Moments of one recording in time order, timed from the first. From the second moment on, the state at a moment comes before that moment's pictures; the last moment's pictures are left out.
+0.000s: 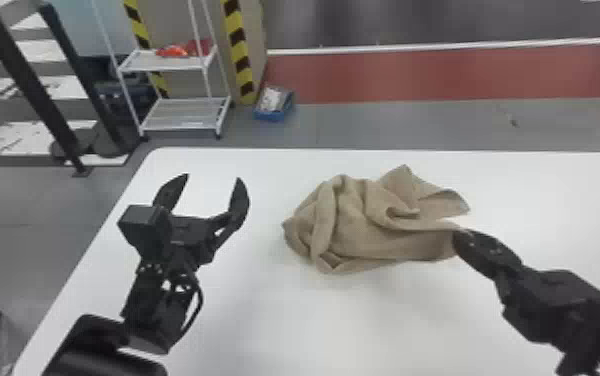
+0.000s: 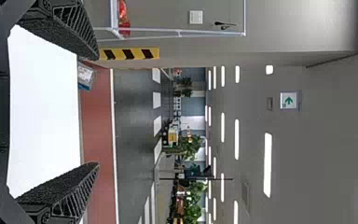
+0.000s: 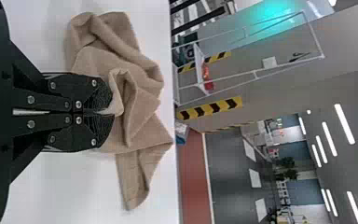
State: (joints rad) left arm 0.18 0.29 -0.11 -1.72 0.23 -0.13 0.10; right arm 0.43 -0.08 -0.06 -2.33 -0.27 0.67 0.30
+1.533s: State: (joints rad) left arm 0.23 0.31 -0.14 -1.78 0.19 -0.10 0.09; right arm 0.30 -0.17 -0.76 -2.14 -0.46 0.93 0.16
